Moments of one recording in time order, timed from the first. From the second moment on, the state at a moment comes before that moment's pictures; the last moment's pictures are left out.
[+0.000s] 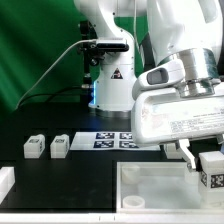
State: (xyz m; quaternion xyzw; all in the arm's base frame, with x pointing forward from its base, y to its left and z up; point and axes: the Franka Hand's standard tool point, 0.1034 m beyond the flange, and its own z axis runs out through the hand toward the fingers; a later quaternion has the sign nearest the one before) arm 0.610 0.115 0.075 -0.95 -0.07 -0.29 0.05
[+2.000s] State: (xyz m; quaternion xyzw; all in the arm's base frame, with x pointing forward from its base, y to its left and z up) arm 0.613 0.122 0.092 -0.99 -0.08 -0.12 0.08
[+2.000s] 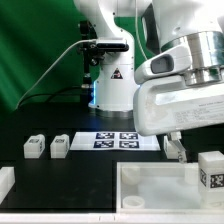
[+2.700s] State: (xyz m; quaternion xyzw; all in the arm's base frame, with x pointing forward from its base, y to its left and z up) arm 0.622 0.122 0.086 -0.99 -0.08 -0.02 0.09
